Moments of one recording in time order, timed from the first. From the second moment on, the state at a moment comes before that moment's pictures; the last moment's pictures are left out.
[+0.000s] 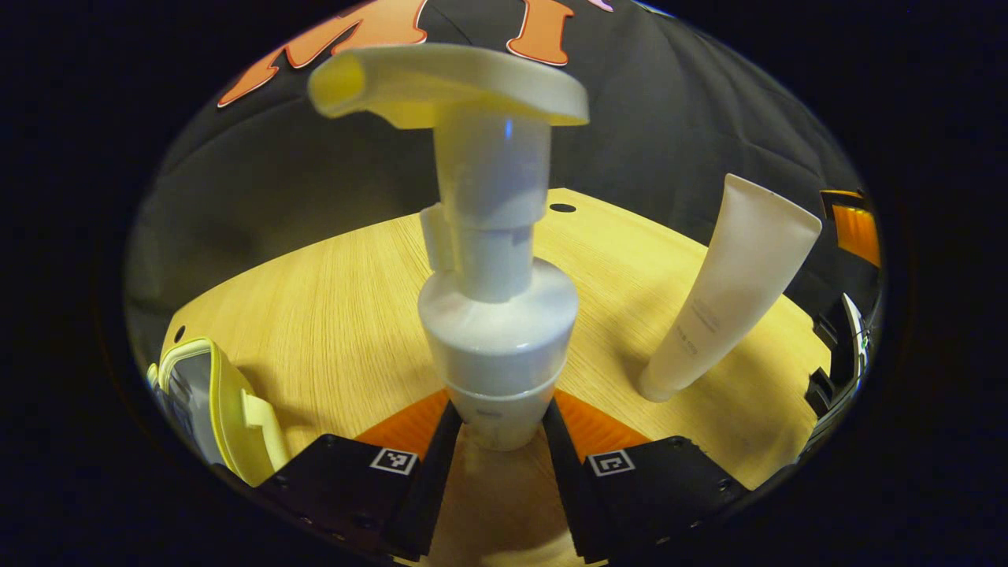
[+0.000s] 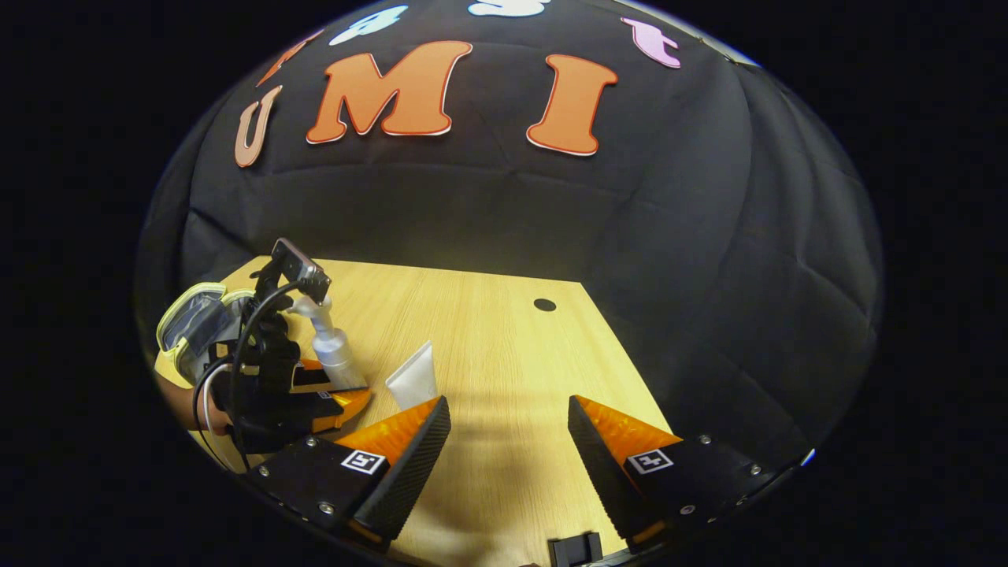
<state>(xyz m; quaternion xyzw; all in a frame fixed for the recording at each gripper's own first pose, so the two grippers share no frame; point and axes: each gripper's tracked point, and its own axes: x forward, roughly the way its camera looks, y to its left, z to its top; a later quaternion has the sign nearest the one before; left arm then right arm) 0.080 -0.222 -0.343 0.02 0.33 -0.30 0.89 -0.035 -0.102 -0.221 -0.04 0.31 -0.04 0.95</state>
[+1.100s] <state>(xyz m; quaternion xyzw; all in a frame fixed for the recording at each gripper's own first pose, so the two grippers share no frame) 0.037 -0.044 -0.250 0.00 0.35 -0.09 0.93 0.007 -0.027 -0.334 -0.02 0.34 0.14 0.93</state>
